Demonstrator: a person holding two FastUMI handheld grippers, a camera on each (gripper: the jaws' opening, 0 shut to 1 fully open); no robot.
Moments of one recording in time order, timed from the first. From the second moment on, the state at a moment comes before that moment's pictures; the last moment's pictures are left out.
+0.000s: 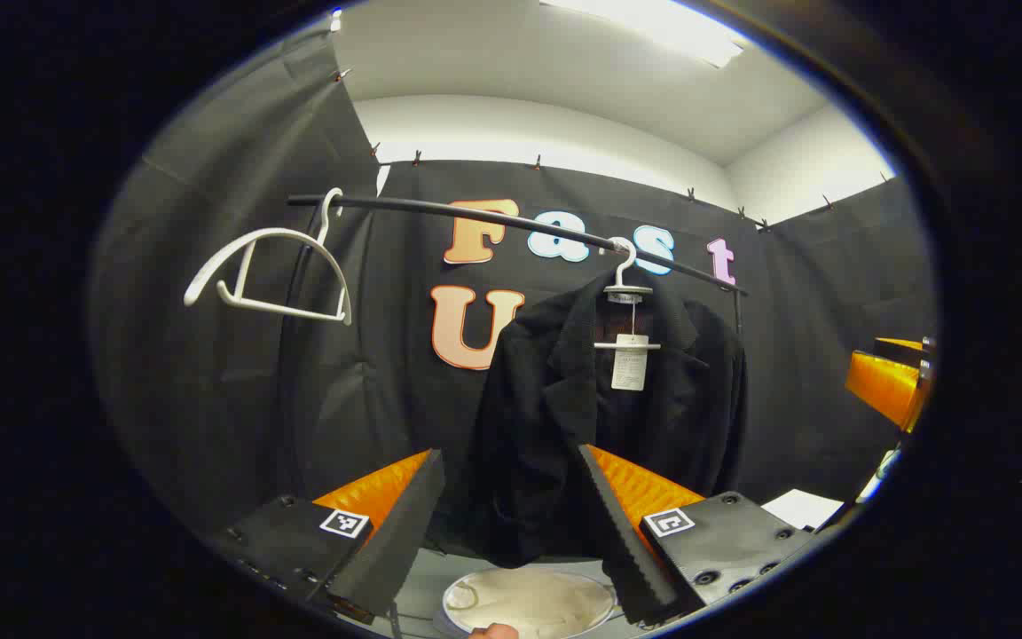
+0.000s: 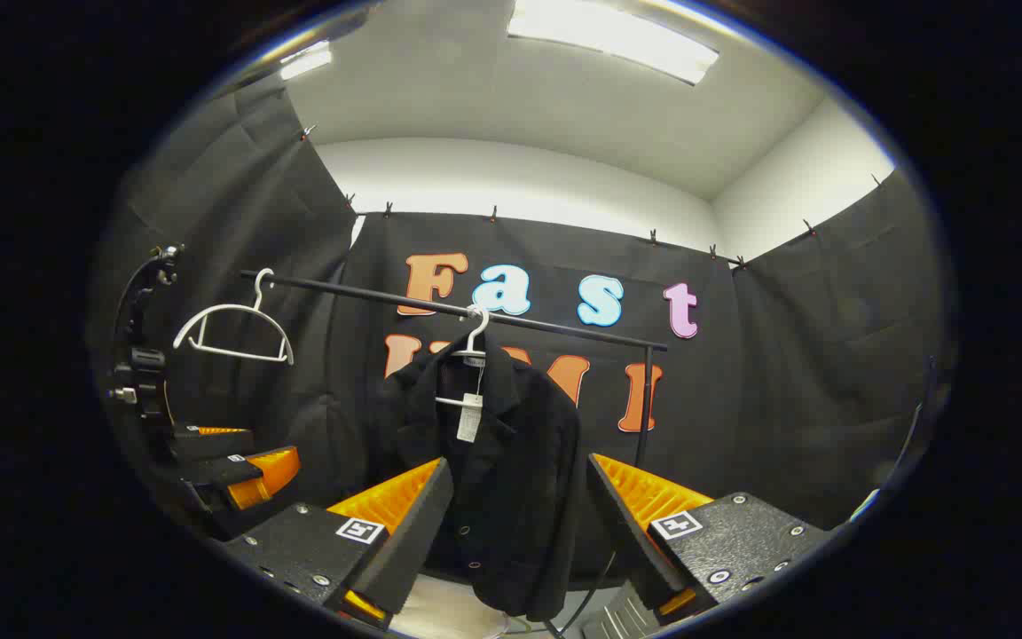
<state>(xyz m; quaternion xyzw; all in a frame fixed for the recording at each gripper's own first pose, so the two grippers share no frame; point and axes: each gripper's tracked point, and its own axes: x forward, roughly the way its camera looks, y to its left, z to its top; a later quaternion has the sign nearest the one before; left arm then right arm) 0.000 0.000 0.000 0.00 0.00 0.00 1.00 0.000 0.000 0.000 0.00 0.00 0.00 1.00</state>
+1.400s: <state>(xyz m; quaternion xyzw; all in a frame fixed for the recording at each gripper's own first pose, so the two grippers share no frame) 0.085 0.045 -0.052 0.00 0.02 -0.02 1.00 0.126 0.044 -0.104 0.01 0.02 -0.06 1.00</state>
